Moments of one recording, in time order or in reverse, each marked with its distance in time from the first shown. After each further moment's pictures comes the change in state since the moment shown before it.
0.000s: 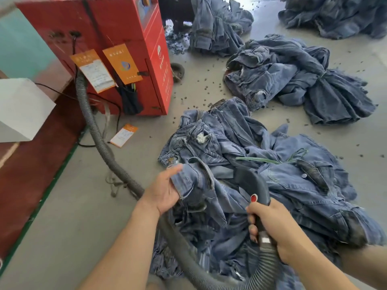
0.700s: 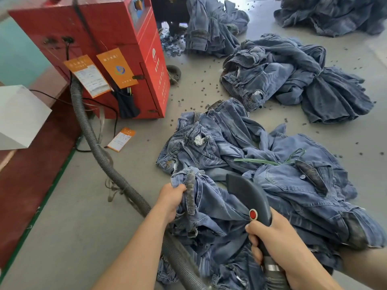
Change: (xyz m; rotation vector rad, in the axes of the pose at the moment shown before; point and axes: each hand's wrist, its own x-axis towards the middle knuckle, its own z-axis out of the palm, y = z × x) left_hand 0.032 -0.041 0.003 0.582 0.548 -0.033; right_hand -0.026 0.007 -0.008 -0.117 -0.072 -0.132
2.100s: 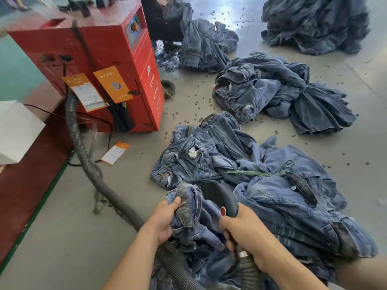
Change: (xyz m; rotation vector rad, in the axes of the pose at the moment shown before) left_hand 0.001 -0.014 -0.005 -0.346 -0.311 -0.032; right_hand 0.035 -0.026 0.035 -0.181 -0.050 0.017
